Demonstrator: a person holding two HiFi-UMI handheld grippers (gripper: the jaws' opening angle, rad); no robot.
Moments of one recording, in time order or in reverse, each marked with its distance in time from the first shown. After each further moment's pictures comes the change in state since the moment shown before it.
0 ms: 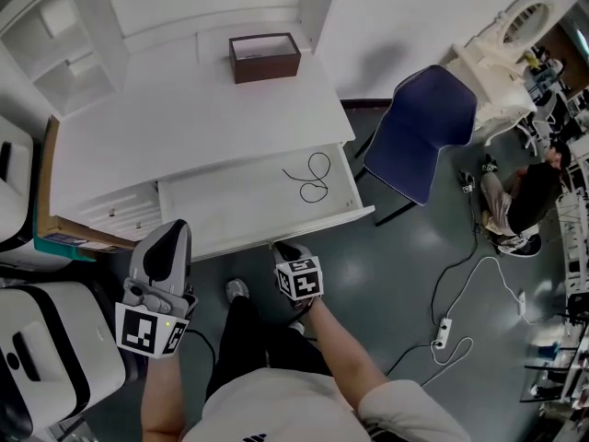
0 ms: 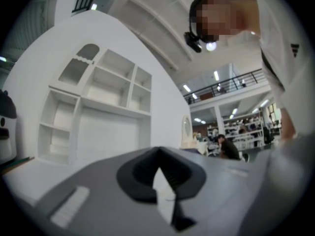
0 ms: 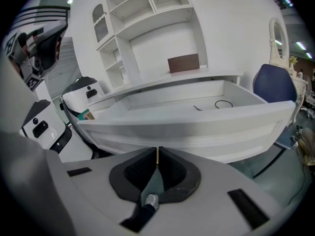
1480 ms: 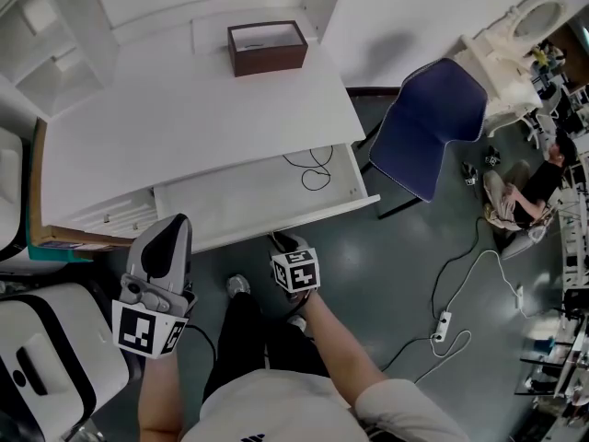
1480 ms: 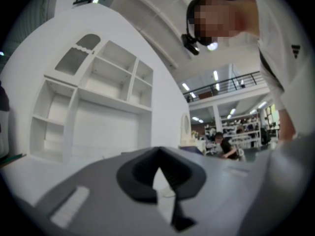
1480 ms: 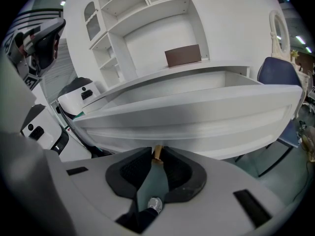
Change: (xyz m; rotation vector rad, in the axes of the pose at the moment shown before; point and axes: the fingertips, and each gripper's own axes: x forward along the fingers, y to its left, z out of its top) left arm 0.040 0.031 -0.021 -0.019 0.025 -0.037; right arm 0.050 -0.008 0.017 0.036 0.029 0.006
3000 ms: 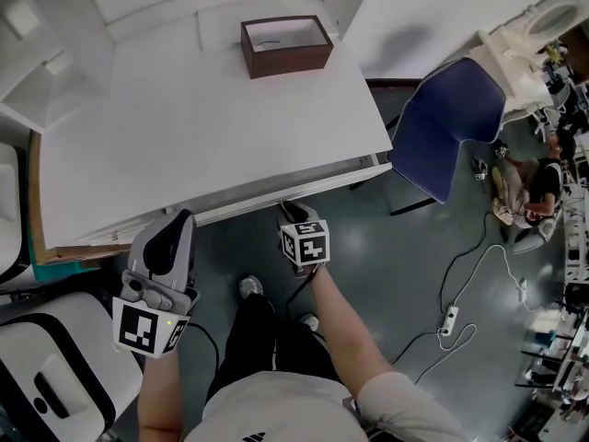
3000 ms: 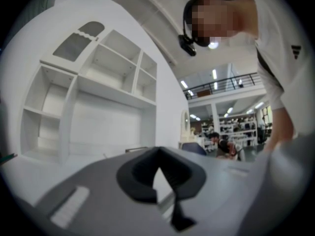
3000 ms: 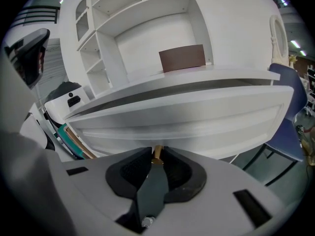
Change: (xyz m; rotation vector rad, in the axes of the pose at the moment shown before) left arm 0.040 0.073 -0.024 -0.007 0.039 -0.047; right arm 0.076 -0.023 0.096 0.010 -0.054 -0.058
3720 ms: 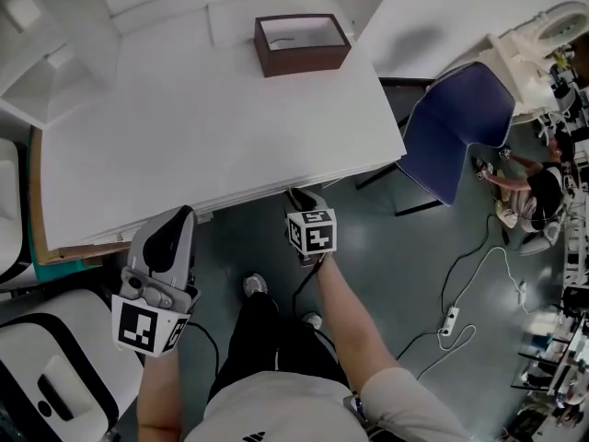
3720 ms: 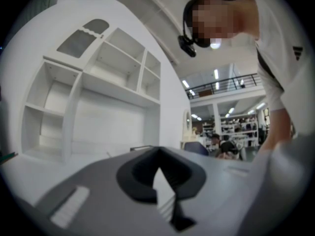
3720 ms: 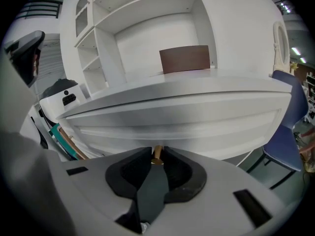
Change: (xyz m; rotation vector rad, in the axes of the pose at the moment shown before) left arm 0.001 0.031 -0.009 -0.012 0.005 0.008; right arm 0.027 -0.008 0.030 -0.031 -0.016 -0.040
